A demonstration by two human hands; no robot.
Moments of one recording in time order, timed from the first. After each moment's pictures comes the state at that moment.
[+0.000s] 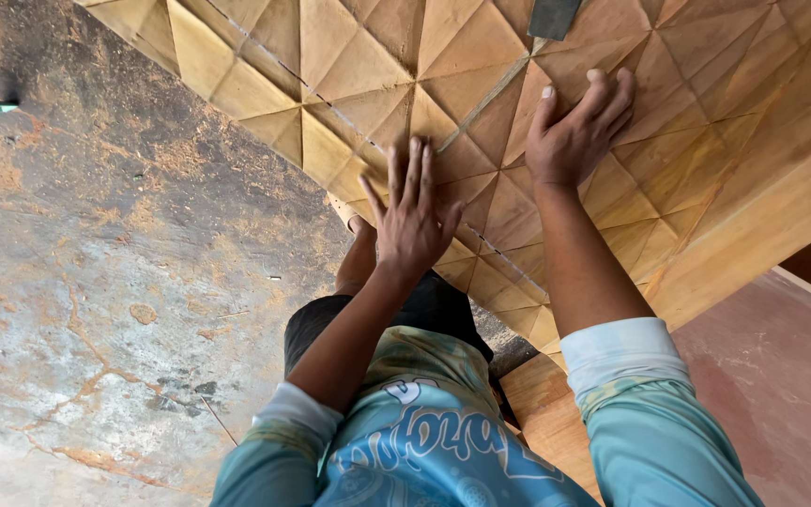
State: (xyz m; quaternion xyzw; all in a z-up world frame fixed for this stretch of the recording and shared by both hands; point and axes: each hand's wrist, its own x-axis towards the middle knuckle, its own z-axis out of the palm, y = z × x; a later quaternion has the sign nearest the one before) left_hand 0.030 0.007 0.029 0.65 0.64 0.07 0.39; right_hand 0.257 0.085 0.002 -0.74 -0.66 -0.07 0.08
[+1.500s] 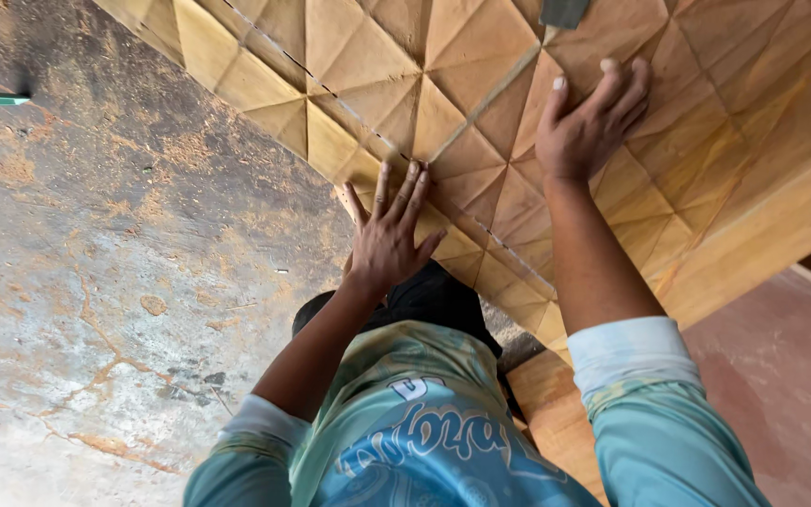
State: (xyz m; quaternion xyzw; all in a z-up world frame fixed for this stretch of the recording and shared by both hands) left_hand -0.014 -0.028 0.020 0.70 0.57 0.08 0.41; right_hand 0.258 0.086 -0.002 -0.75 -0.66 -0.07 0.08
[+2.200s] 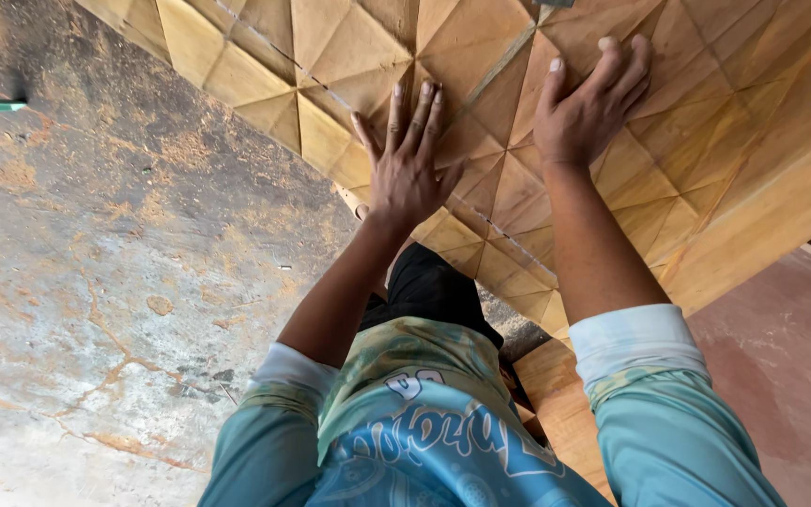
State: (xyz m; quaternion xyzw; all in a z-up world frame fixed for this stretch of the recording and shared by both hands) left_hand 0.012 0.015 0.002 0.71 0.60 0.10 0.35; right_hand 0.261 0.074 -0.001 -0.75 -0.65 -0.05 0.06
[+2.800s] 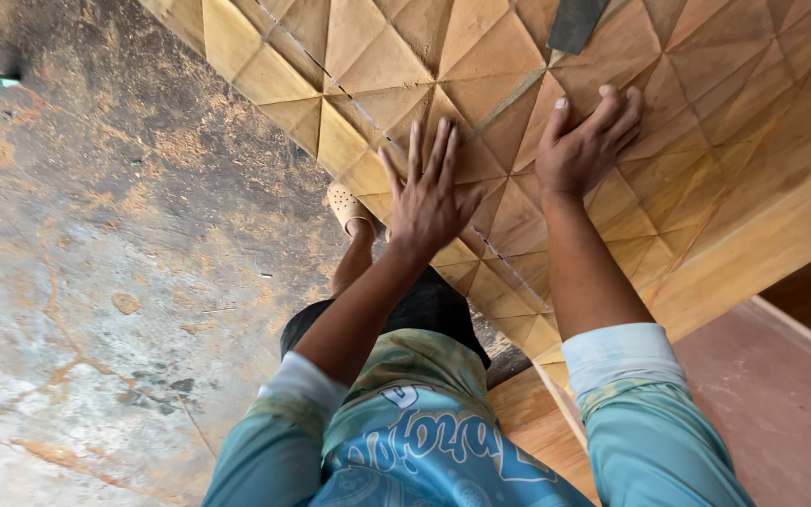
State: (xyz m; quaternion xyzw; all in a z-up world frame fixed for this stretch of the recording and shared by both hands) left_hand 0.032 0.004 0.031 0.66 0.65 0.13 0.35; right_hand 0.256 0.081 0.003 -0.74 -0.66 -0.07 0.07
